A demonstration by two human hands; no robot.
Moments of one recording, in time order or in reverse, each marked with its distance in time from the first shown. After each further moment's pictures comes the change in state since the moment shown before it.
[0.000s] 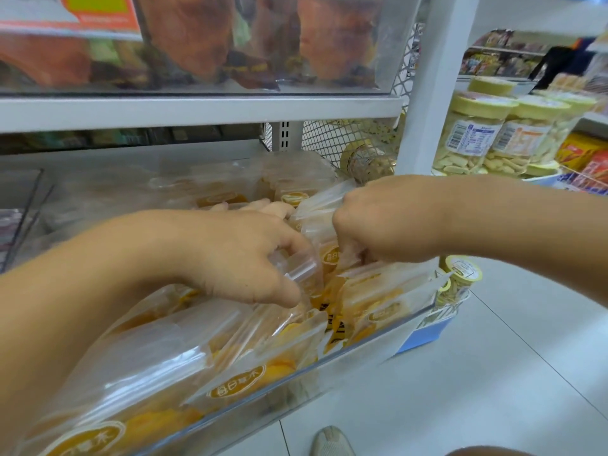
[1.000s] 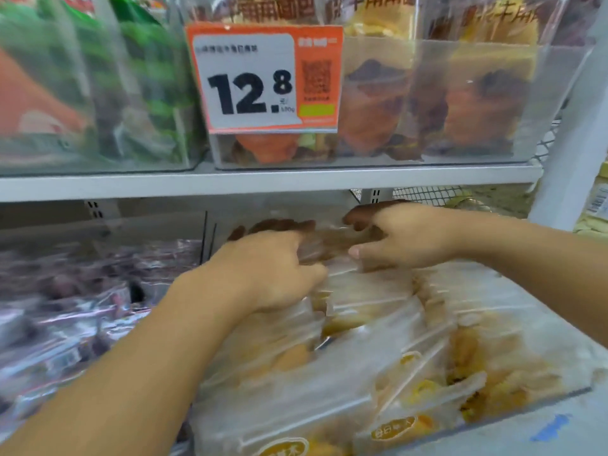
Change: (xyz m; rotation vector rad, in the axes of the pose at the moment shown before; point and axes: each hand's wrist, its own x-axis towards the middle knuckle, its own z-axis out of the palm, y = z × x) left_hand -0.041 -0.091 0.010 -0.071 0.471 -0.393; right_hand 0.102 -0.044 -0.042 0.480 0.050 0.129
